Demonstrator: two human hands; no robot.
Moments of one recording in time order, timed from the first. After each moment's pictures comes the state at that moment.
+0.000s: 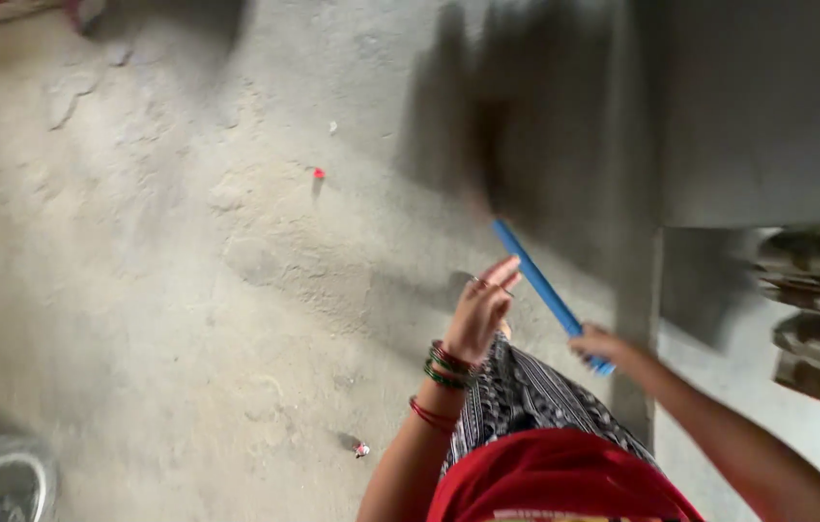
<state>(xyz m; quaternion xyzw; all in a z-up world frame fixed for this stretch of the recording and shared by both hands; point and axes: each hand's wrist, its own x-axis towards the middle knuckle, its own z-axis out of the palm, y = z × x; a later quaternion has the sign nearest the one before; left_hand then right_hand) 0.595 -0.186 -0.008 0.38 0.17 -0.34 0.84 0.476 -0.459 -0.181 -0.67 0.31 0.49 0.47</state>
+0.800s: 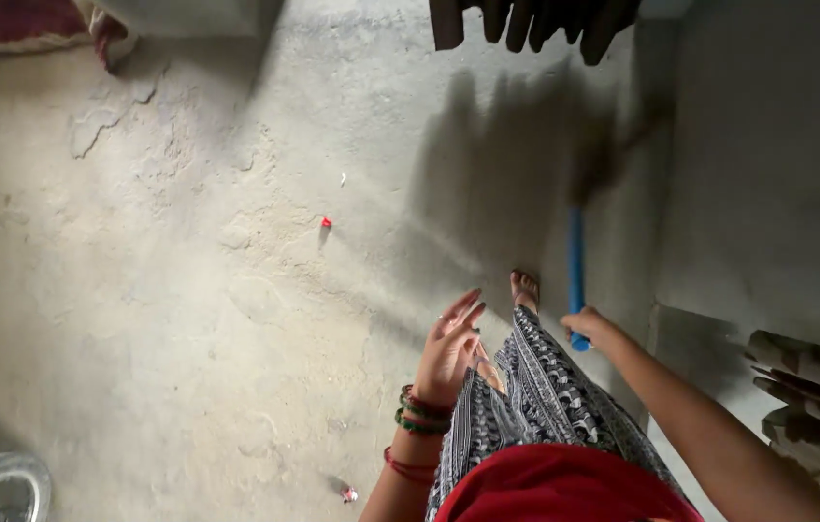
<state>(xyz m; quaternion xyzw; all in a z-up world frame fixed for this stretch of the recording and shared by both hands) 0.721 -0.186 0.039 0.37 0.19 -0.24 0.88 0.705 -0.498 -0.227 -0.68 0.34 0.40 0.51</state>
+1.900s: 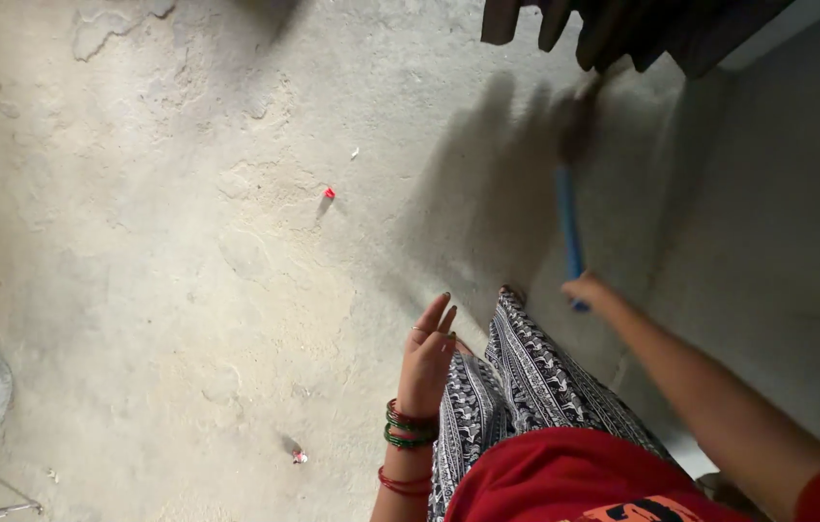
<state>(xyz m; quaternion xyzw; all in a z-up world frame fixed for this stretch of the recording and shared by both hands) 0.755 -0.210 0.060 0.33 0.28 -0.10 0.89 0.900 -0.525 -0.195 -0.76 0.28 0.46 0.37</state>
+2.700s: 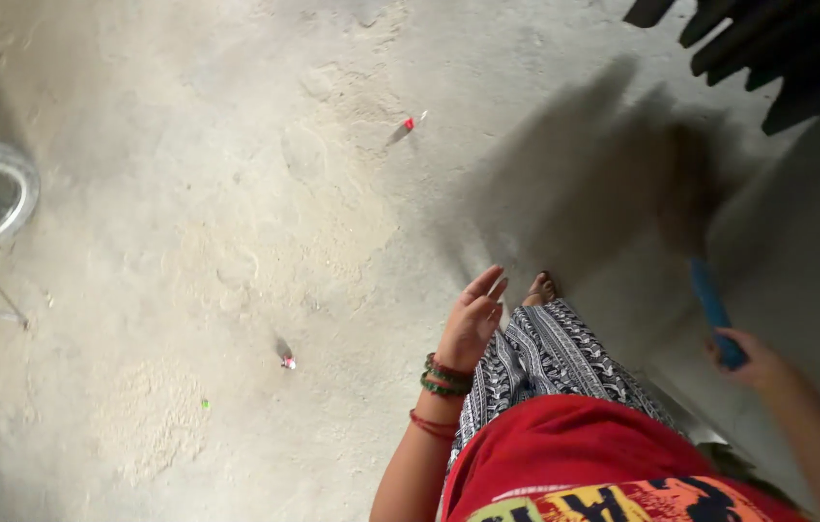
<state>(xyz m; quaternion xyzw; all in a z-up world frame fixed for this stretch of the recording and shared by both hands) 0.650 -0.194 0.018 0.23 0.25 0.00 0.94 0.814 -0.726 -0.160 -0.64 0.17 0.45 0.59</state>
